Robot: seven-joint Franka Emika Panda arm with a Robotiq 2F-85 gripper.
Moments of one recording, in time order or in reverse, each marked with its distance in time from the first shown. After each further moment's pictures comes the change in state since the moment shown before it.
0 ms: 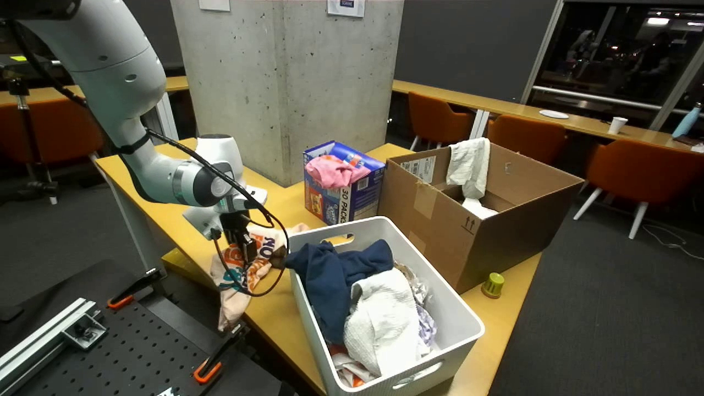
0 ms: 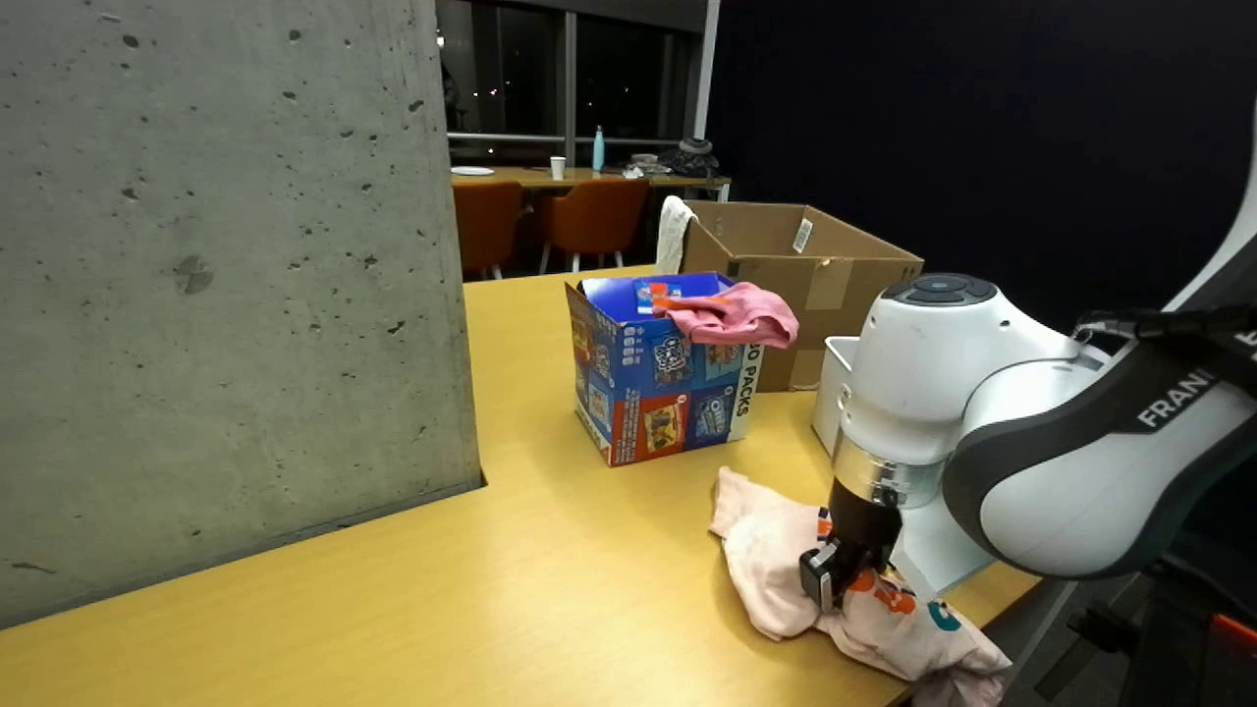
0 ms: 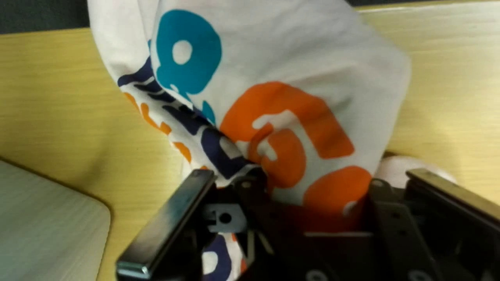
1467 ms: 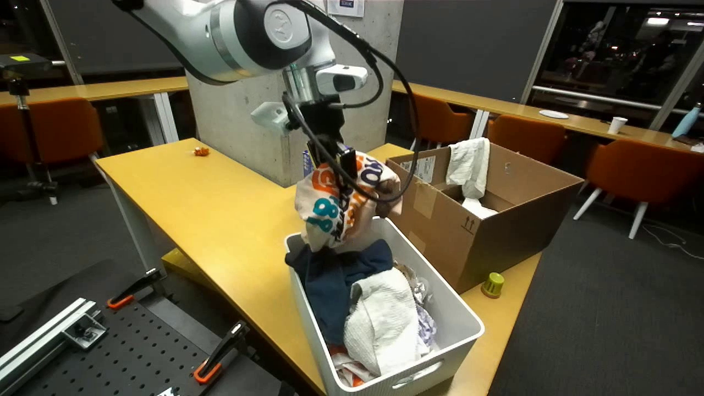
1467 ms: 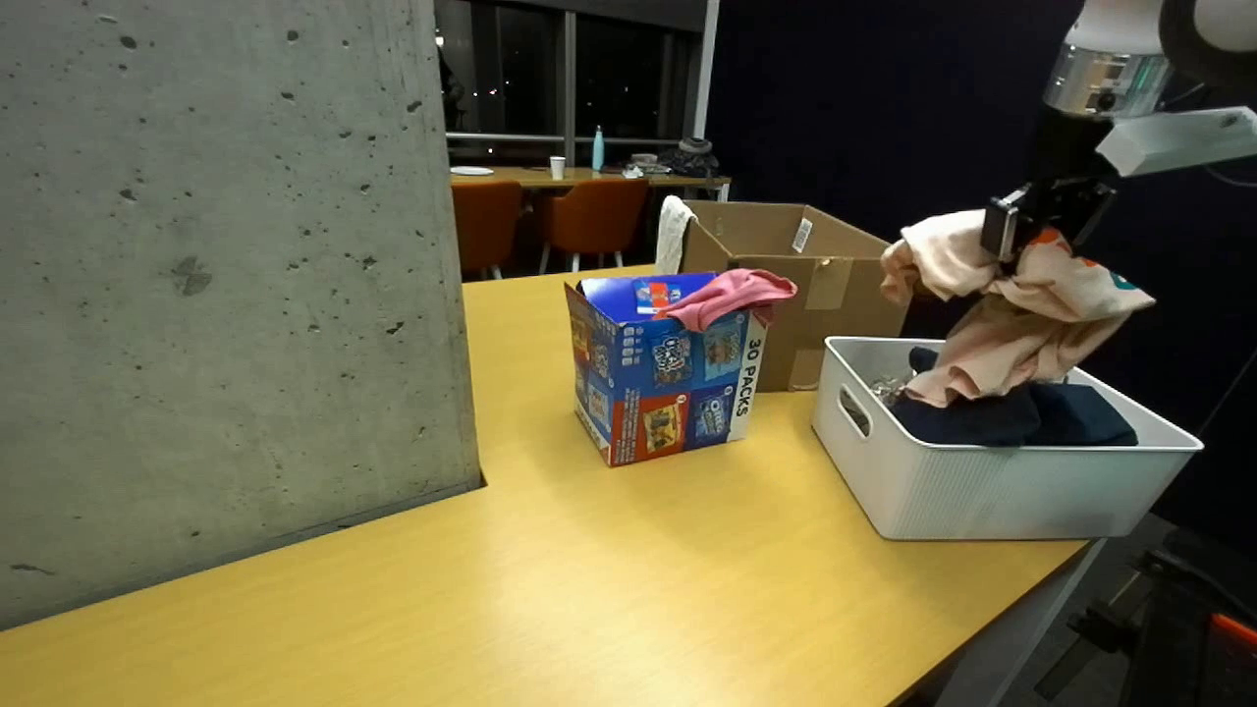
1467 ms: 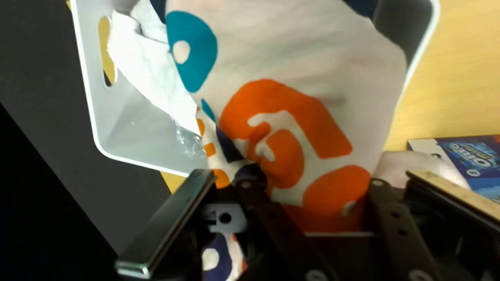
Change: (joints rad) arm -0.320 -0.589 -0.123 -0.021 -0.192 -0.400 -0.123
